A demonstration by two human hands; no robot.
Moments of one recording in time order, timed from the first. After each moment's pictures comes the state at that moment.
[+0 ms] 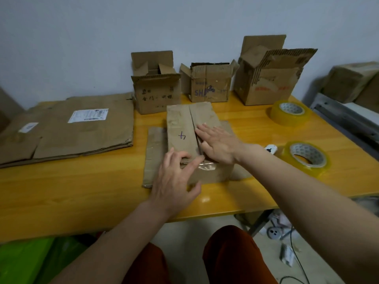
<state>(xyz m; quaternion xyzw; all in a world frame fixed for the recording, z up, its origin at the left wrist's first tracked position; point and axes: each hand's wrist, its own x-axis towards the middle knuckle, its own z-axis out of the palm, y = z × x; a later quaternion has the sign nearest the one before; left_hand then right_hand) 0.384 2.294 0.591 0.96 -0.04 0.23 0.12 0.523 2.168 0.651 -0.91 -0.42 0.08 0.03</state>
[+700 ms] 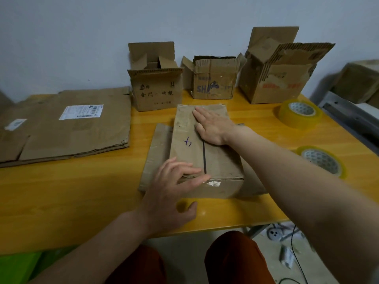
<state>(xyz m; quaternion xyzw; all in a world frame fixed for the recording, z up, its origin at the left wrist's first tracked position) 0.385 2.315 0.593 0.94 -0.17 0.24 0.19 0.604 2.215 0.640 -0.92 -0.39 0.06 0.02</state>
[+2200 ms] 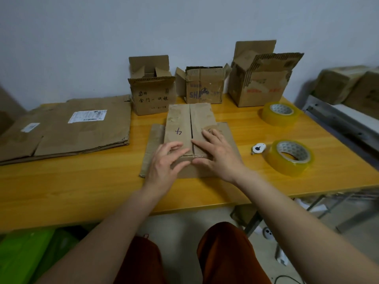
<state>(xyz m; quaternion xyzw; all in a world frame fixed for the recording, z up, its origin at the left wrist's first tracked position) 0.396 2.293 0.601 0.92 -0.01 0.30 0.27 0.484 2.132 0.629 -0.91 -0.37 0.01 0.21</state>
